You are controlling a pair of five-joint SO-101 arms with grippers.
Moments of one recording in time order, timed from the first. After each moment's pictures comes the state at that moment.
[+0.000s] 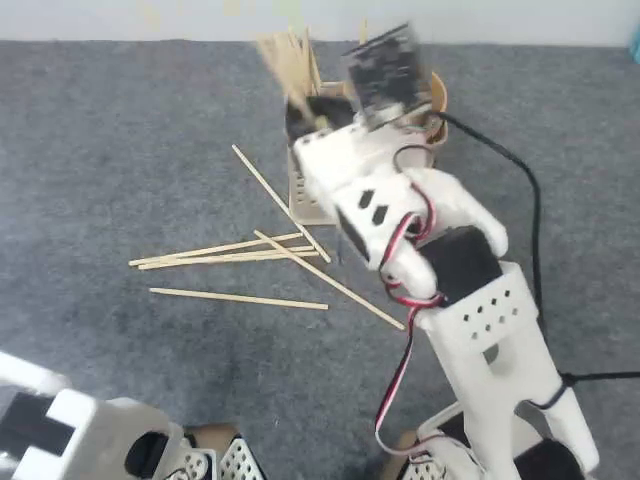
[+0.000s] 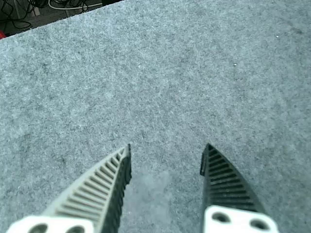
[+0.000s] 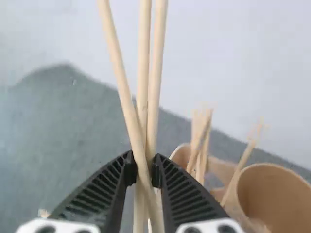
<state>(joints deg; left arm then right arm) -77.1 2.1 13.3 46.8 2.8 -33.1 -29.9 6.4 46.2 -3.2</state>
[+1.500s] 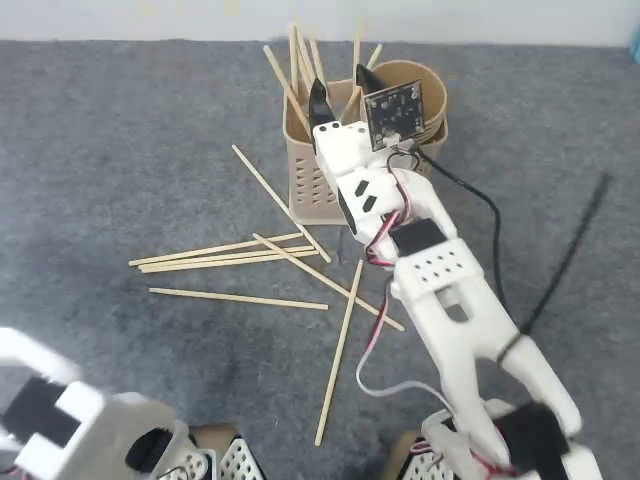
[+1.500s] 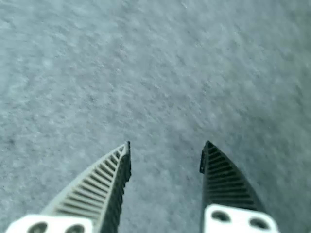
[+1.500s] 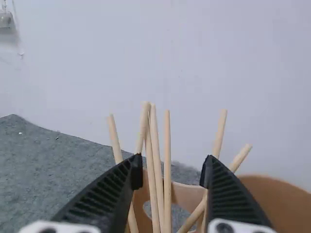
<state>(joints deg) -68.4 2.1 13.3 57.1 -0.3 -26.9 -20.2 35.6 -4.2 -1.5</state>
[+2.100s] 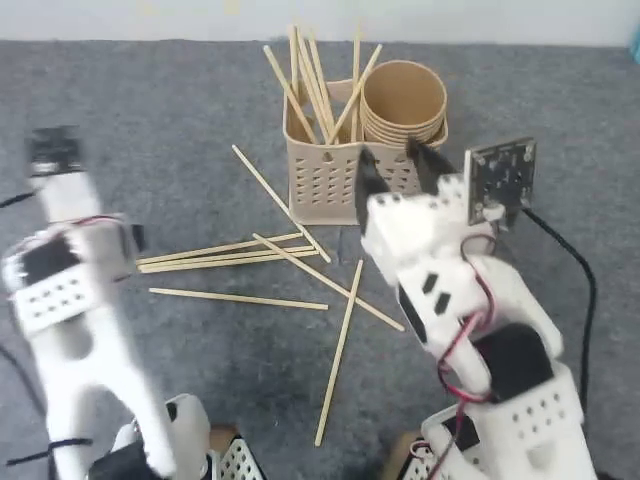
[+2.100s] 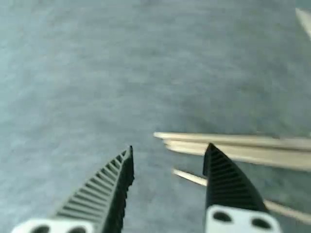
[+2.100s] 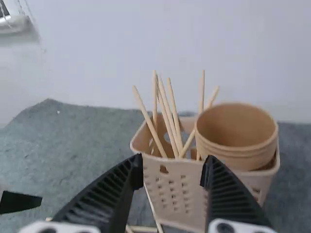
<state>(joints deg) -32.6 -30.0 38.7 64.1 -8.9 -27.7 -60.6 35.6 48.8 -13.3</state>
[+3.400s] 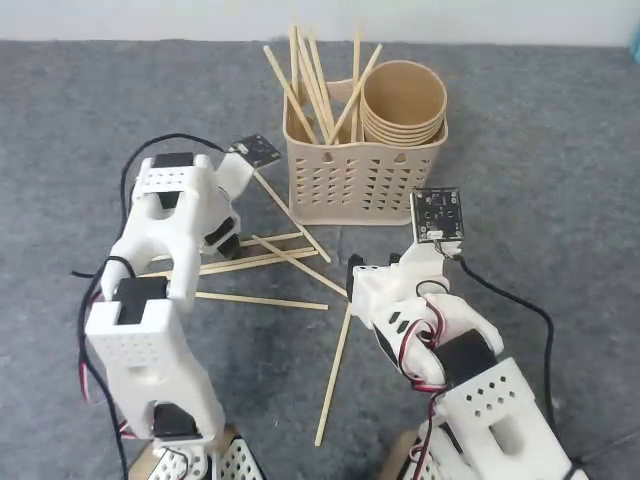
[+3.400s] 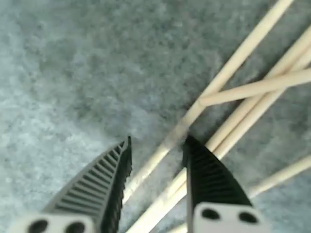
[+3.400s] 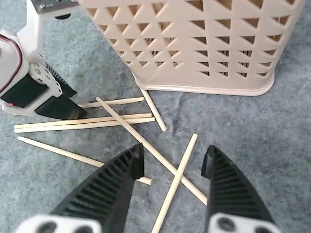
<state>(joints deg) -9.4 24.1 7.2 70.7 -43.9 -31.5 -62.9 65.9 46.9 -24.8</state>
